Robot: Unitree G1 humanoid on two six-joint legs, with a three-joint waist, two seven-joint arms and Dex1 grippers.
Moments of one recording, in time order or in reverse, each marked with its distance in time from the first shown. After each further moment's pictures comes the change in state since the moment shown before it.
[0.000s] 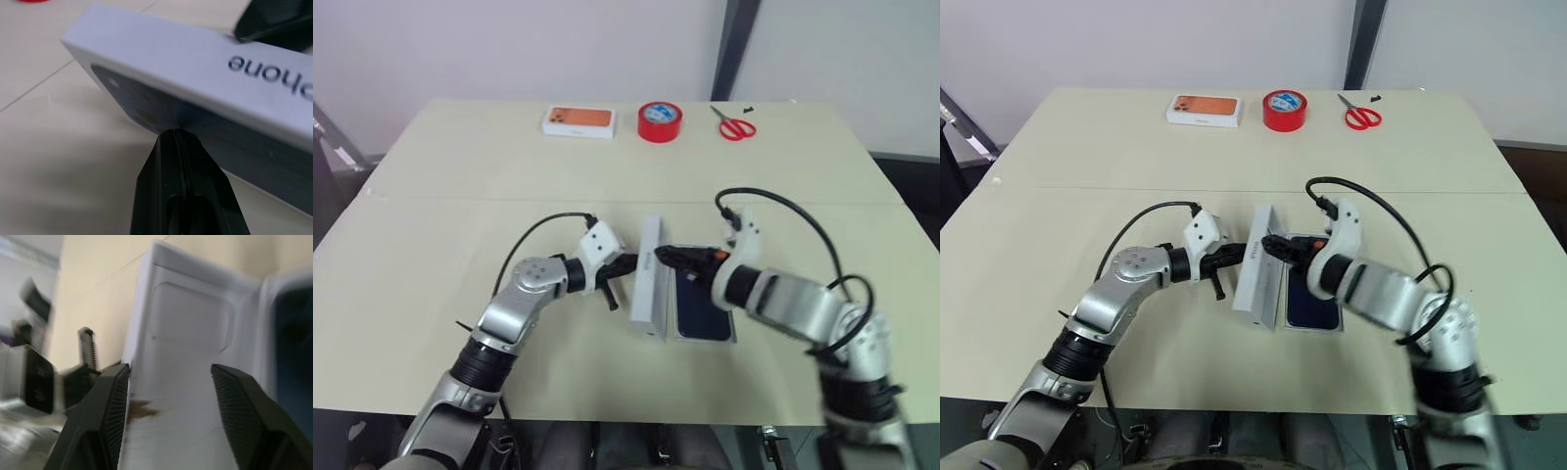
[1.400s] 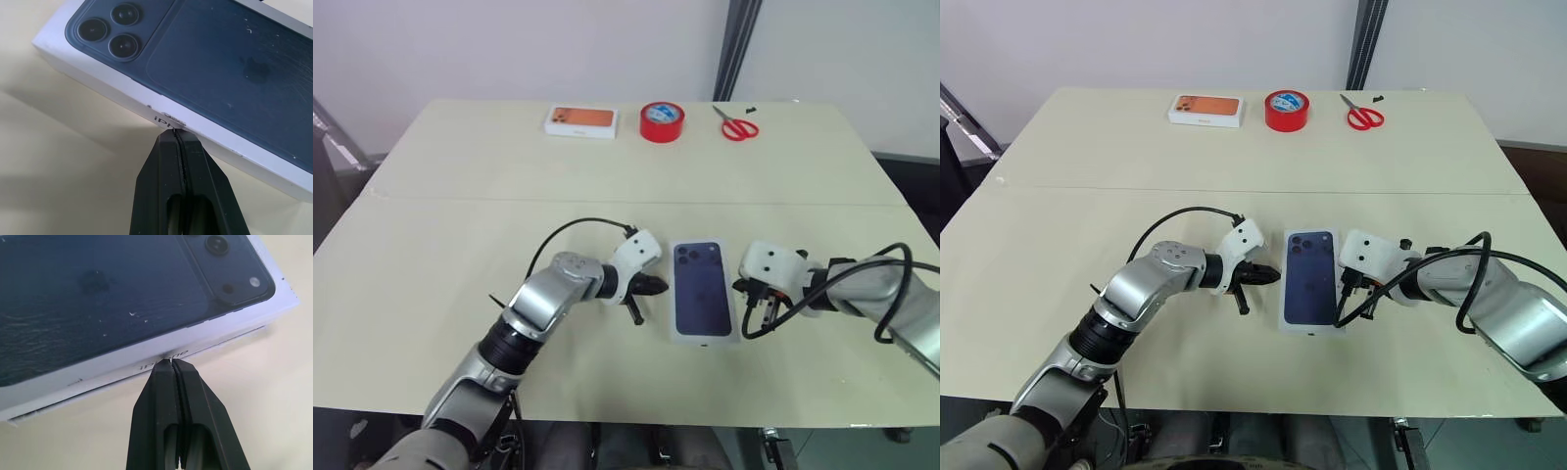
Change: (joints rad) left arm -0.143 -0.054 -0.115 -0.066 -0.029 0.519 0.028; right arm 0.128 -0.552 0.286 -0.204 -1.553 -0.192 1.439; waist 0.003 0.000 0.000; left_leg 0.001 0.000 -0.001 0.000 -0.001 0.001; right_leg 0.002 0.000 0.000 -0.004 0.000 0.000
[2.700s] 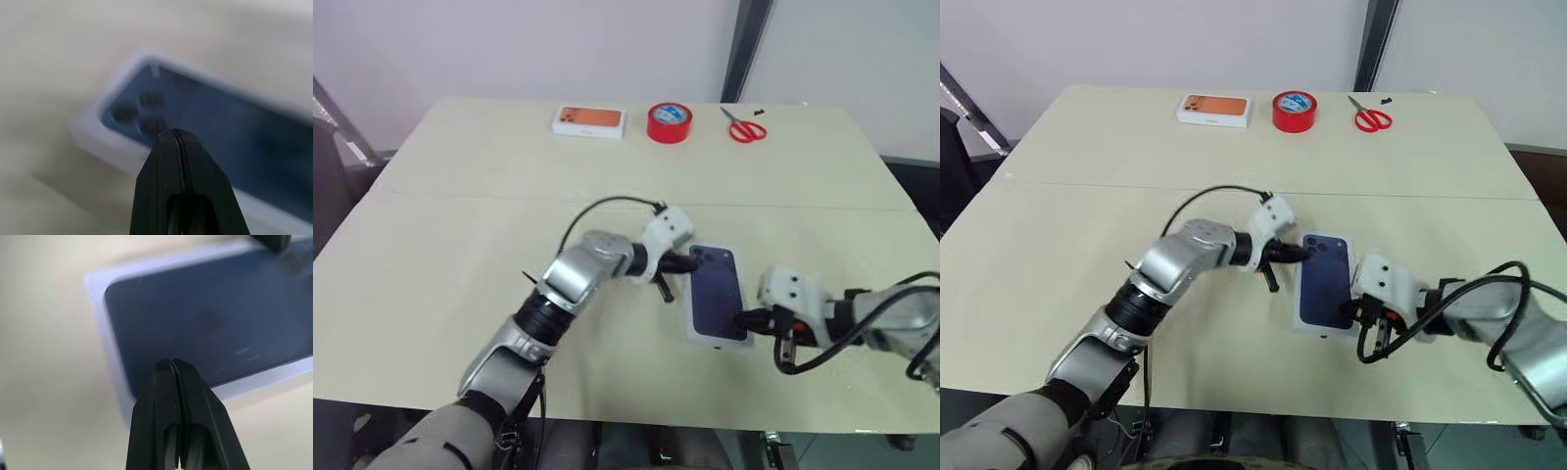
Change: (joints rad) left arm -0.181 -0.130 -0.048 0.240 0.039 -0.098 0.016; right arm 0.317 0.086 -0.278 -0.105 0.046 -0.014 0.205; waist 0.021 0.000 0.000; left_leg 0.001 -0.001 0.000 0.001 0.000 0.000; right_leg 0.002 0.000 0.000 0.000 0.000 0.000
